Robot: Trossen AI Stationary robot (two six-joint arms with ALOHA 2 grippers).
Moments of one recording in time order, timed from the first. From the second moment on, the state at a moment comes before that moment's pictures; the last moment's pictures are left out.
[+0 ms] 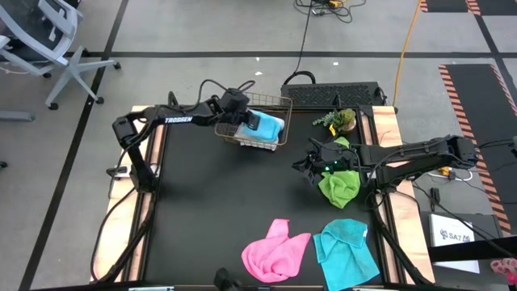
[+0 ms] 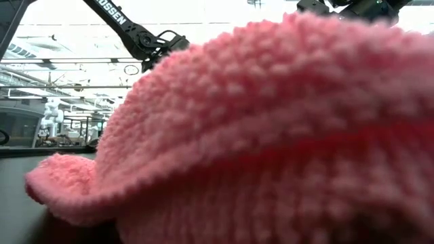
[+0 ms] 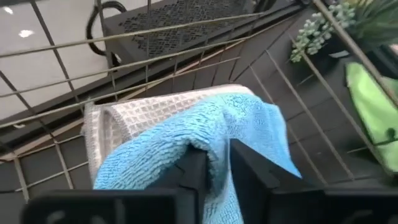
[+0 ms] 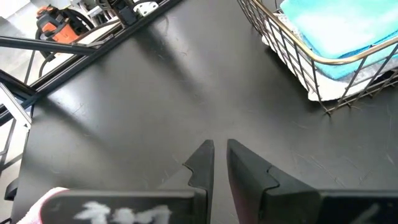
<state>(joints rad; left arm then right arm) 0.57 1.80 1.17 -0.07 0.03 -0.44 -0.03 1.10 0.63 -0.10 0.11 0.56</state>
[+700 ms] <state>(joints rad) 0.50 1.62 1.17 -0.09 -0.19 -0.33 -0.03 1.10 0.63 -0.10 0.10 0.58</state>
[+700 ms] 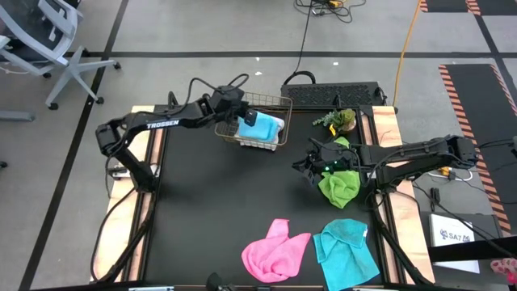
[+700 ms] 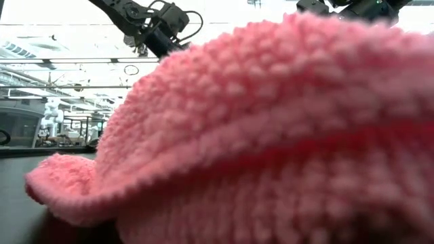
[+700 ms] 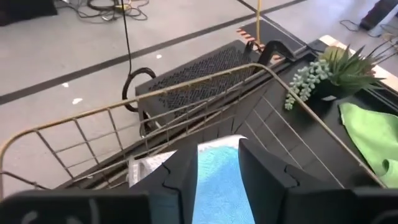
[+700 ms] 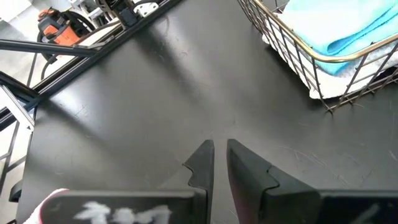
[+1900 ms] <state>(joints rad) 0.54 1.88 1.17 -0.06 -0.13 -0.27 -0.03 1.10 0.63 -0.10 0.13 0.61</state>
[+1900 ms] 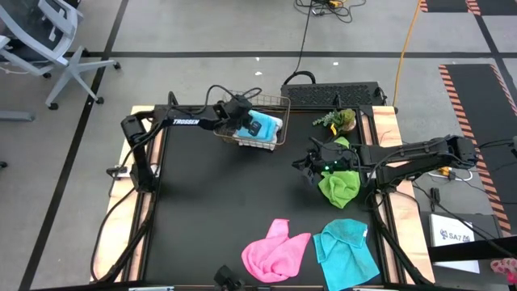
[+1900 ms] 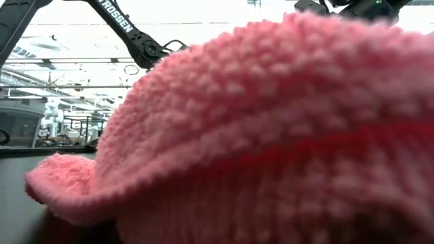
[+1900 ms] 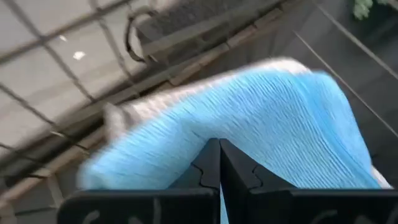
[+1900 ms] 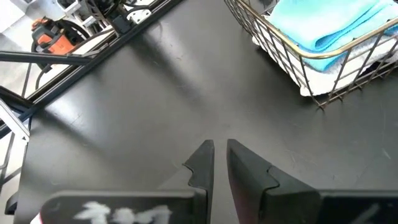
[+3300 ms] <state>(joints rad) 0.08 1.28 1.17 -0.98 -0.60 -0.74 -0.20 1.67 0.71 0.45 0.18 0.28</state>
